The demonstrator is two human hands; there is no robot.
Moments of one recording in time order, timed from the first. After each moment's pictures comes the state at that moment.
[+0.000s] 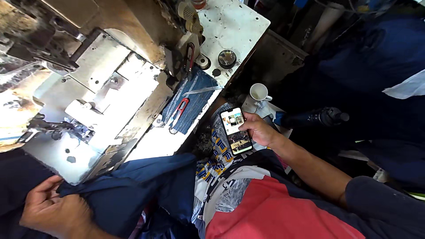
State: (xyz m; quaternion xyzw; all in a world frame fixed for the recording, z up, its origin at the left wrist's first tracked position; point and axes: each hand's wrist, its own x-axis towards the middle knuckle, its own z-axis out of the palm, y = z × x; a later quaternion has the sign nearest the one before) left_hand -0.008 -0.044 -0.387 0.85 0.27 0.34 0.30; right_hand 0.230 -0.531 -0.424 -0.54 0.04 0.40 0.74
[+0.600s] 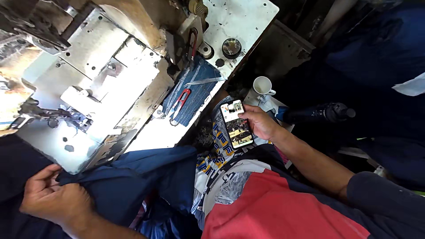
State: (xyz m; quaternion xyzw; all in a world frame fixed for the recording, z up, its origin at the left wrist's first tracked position) left_hand -0.009 -0.043 -0.387 0.85 0.27 0.34 0.29; right_hand 0.232 -0.526 -0.421 -0.55 0.02 0.40 0.73
